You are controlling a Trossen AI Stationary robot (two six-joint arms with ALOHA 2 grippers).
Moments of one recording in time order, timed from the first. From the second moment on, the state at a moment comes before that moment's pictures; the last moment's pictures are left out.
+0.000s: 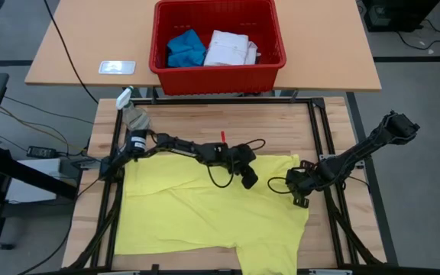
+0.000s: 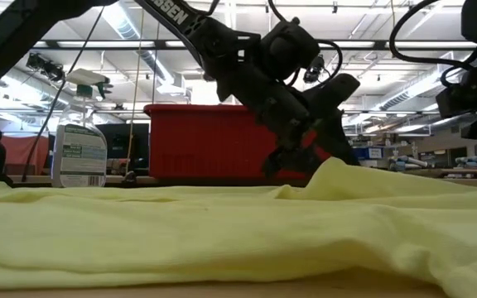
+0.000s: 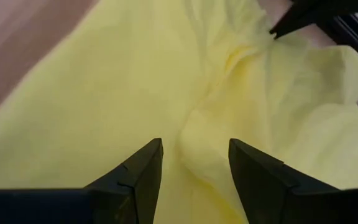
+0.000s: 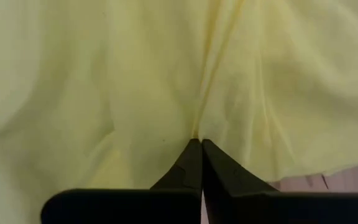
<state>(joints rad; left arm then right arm) 0.04 2.21 1.55 -0.05 0.10 -0.55 0.46 1.12 0.50 -0.80 0.08 0.79</state>
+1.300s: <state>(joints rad) 0.06 2.21 1.55 0.02 0.26 -0.57 0.46 1.12 0.70 -1.01 0.22 0.84</state>
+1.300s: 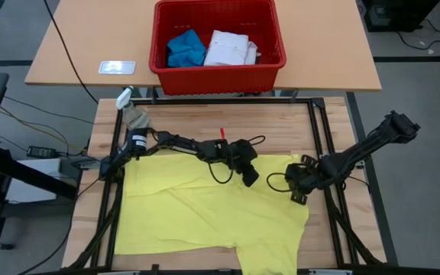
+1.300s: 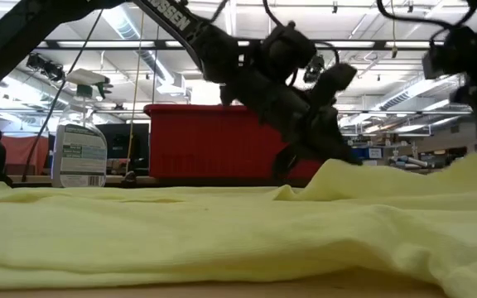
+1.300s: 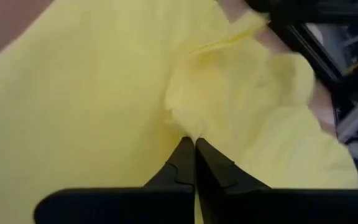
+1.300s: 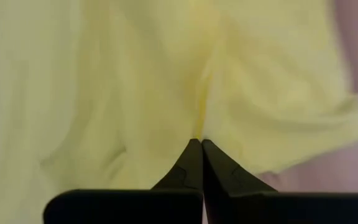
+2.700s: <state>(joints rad) 0.03 2.14 1.55 -0.32 0.11 -0.66 0.06 1.11 0.59 -0.93 0.22 0.93</state>
